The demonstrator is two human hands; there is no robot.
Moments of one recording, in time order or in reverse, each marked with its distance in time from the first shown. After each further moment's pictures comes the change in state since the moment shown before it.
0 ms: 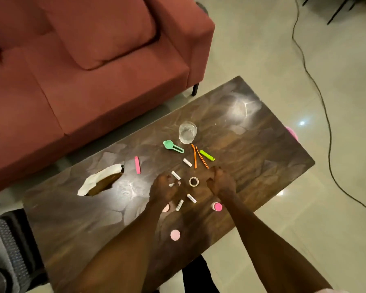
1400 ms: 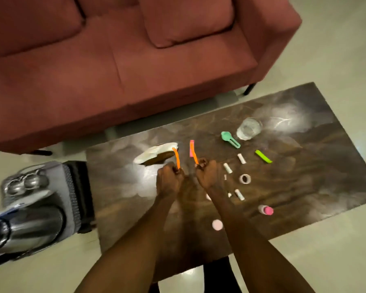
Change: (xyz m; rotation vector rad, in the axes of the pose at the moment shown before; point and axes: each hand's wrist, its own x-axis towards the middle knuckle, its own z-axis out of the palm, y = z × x) left_hand -0.048 -0.113 -0.124 -0.077 0.293 -0.196; right_hand -0.063 -0.203 0.115 0.184 0.067 -0.247
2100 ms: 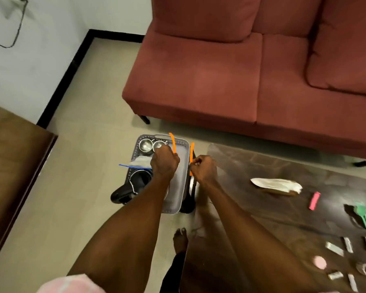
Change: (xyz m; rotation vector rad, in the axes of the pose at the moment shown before) left_hand 0.074 -0.319 -0.326 -0.065 0.432 -0.364; right_hand -0.114 -0.350 0.293 -0.014 -0.375 -0.286
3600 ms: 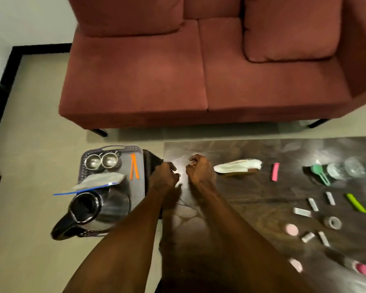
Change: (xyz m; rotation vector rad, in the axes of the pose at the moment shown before) left_hand -0.054 0.067 0.131 0.087 -0.456 0.275; right_hand 0.017 0.124 -0.083 0.038 0.213 0.170
